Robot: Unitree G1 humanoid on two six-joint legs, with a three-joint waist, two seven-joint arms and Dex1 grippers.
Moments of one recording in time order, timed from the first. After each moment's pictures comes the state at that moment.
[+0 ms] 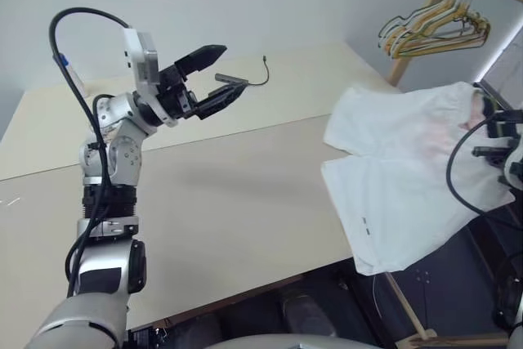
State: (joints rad) left arm -0.75 0.41 0.16 0.22 -0.56 0.22 -1.11; right arm -0.54 -0.83 -0.42 -0.17 0.04 1.51 0.20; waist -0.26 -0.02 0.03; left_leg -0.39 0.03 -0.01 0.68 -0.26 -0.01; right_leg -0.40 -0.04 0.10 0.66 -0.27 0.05
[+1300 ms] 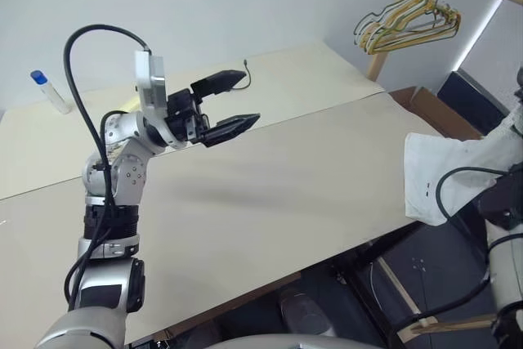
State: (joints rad) left arm -0.64 0.43 0.12 0.04 -0.65 0.31 -1.17; right arm -1.20 -0.76 -0.65 0.91 0.08 0.89 -0.49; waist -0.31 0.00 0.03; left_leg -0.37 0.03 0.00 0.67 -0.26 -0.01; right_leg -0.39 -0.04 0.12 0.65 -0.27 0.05
